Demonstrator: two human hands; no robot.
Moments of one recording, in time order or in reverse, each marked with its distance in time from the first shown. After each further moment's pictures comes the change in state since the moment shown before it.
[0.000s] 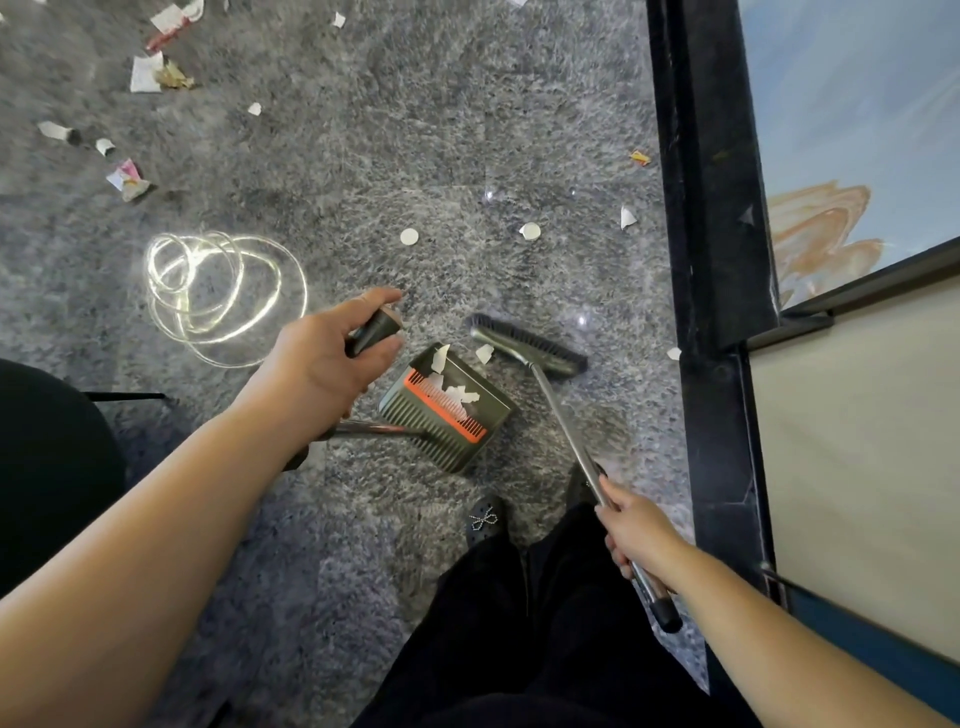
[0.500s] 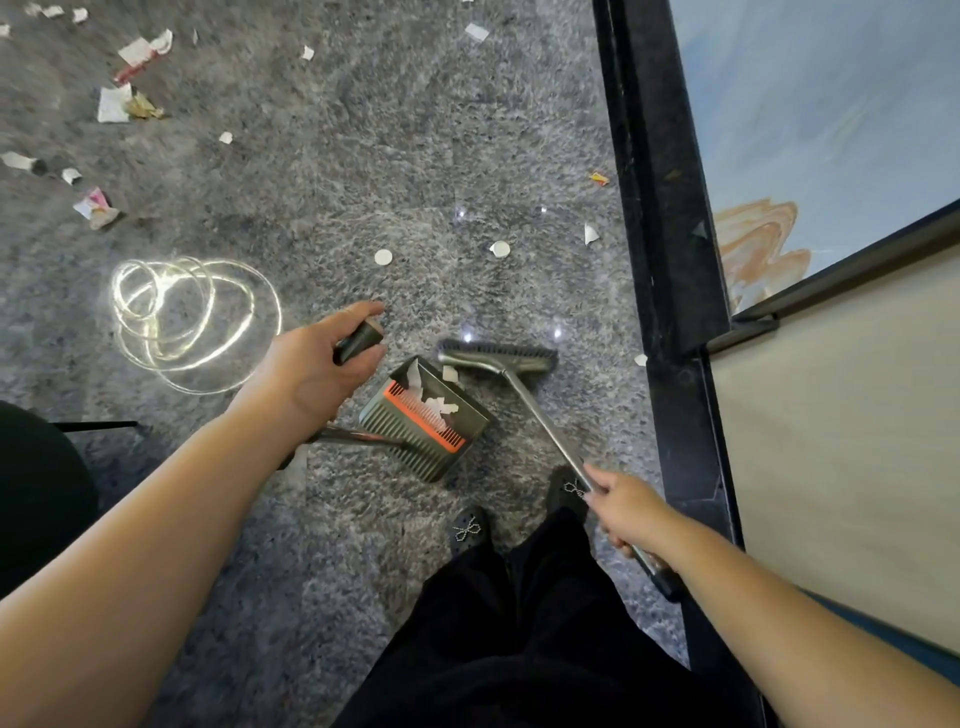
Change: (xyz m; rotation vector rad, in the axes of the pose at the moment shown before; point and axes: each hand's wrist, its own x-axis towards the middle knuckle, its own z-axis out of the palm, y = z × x) left_hand 0.004 0.010 0.000 0.033 -0.018 -0.011; right_hand -0.039 -0.027 -0.032 -0.183 0.015 -0.088
